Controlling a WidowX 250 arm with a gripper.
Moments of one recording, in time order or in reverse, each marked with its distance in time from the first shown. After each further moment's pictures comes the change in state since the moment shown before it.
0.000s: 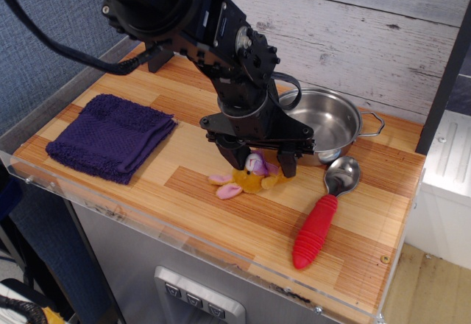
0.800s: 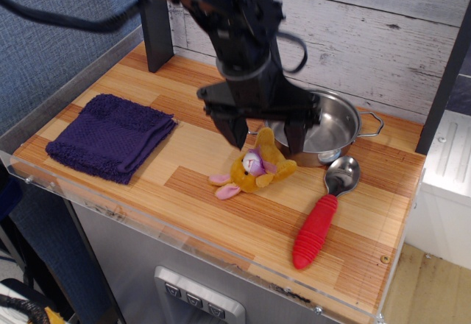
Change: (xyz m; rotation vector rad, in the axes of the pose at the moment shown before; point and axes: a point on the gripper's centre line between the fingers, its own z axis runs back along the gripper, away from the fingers) arm 0.019 -0.009 0.033 -0.009 -0.017 0.013
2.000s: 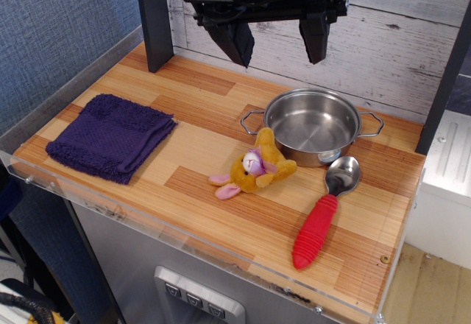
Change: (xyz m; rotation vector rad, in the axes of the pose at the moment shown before) arm 0.020 -0.025 0.109 -0.064 -0.132 0.054
